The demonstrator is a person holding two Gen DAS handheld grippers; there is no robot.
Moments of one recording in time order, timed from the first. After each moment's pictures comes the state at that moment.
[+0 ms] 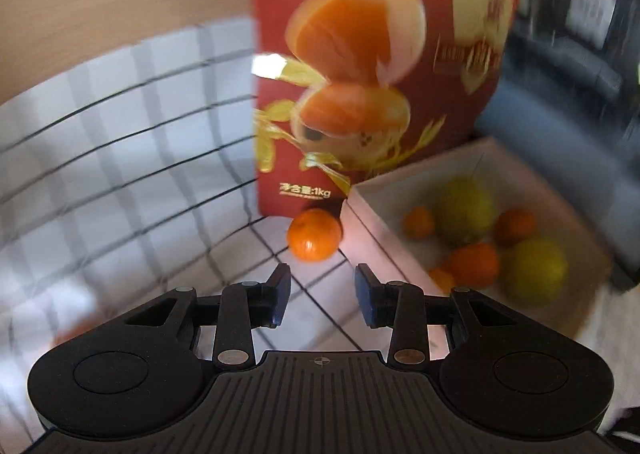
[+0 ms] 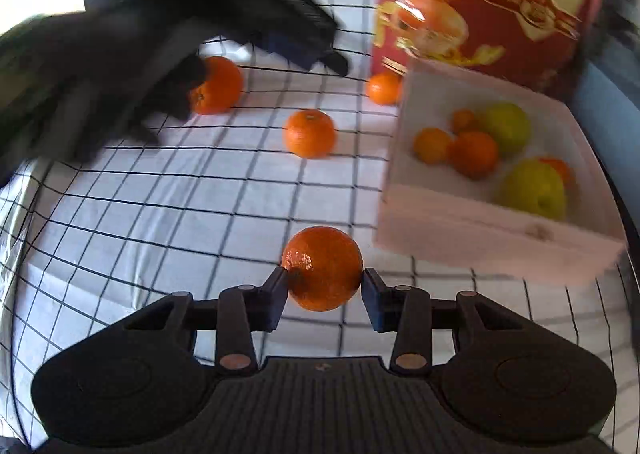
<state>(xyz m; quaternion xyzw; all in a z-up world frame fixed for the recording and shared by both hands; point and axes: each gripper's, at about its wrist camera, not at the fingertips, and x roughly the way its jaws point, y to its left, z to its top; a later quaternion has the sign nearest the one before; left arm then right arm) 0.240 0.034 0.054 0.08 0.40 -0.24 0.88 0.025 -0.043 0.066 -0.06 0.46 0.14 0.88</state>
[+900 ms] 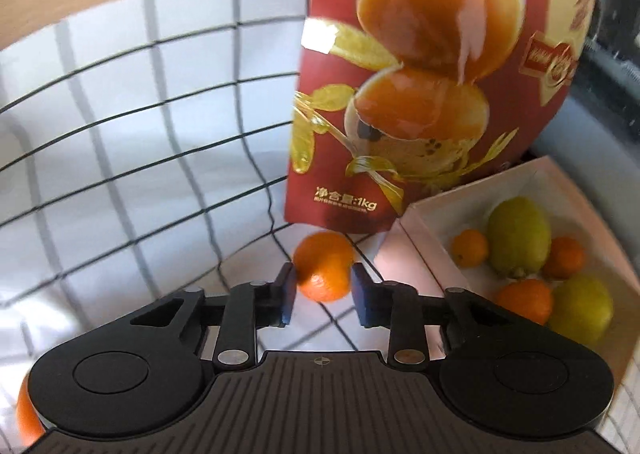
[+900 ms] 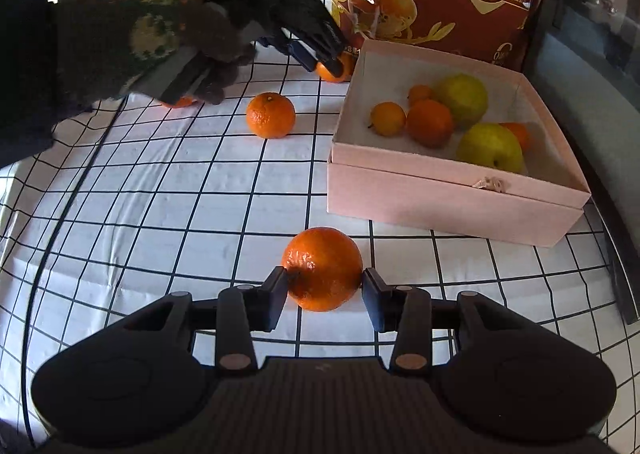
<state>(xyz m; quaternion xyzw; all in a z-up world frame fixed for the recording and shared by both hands) 0.264 0.047 0.035 0.02 0.42 -0.19 0.89 0.011 -0.065 0.065 -0.05 0.45 0.11 0.88</state>
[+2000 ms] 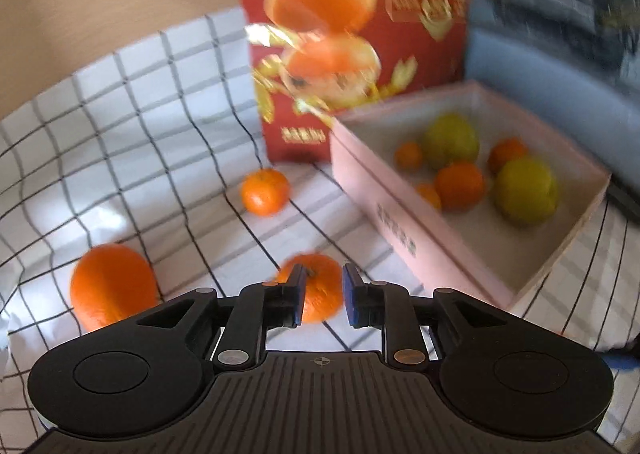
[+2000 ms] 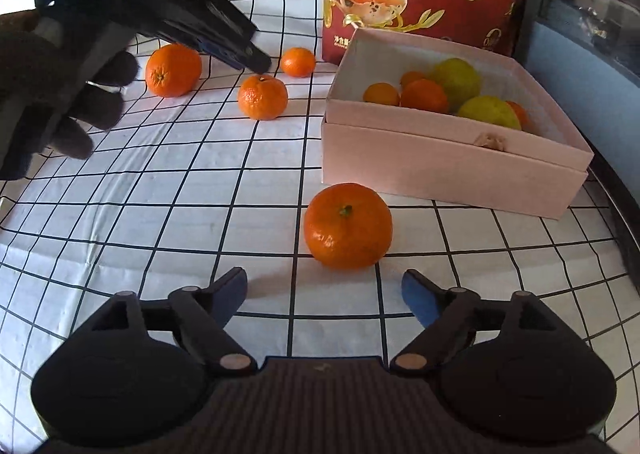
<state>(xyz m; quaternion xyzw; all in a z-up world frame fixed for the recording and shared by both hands) 0.142 0.028 0.027 0.13 0.37 -0.17 0.90 -0.010 -0.068 0.032 -0.05 0.42 0.09 0.90</state>
